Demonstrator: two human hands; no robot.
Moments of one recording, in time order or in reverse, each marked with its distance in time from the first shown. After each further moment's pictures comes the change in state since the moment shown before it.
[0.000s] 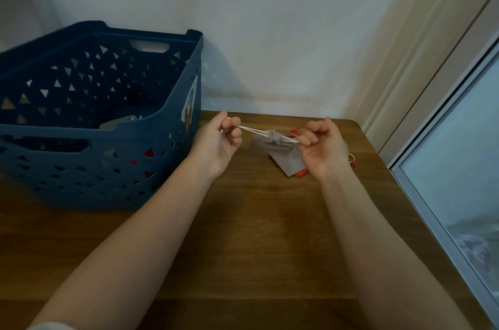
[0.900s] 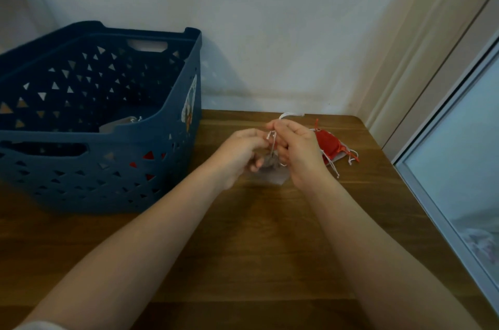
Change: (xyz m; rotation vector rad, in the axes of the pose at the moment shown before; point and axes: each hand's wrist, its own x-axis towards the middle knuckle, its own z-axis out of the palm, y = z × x) left_hand -0.014 -0.013 0.012 0.763 -0.210 -0.075; right_hand -0.022 0.033 0.018 -0.766 -0.194 -0.158
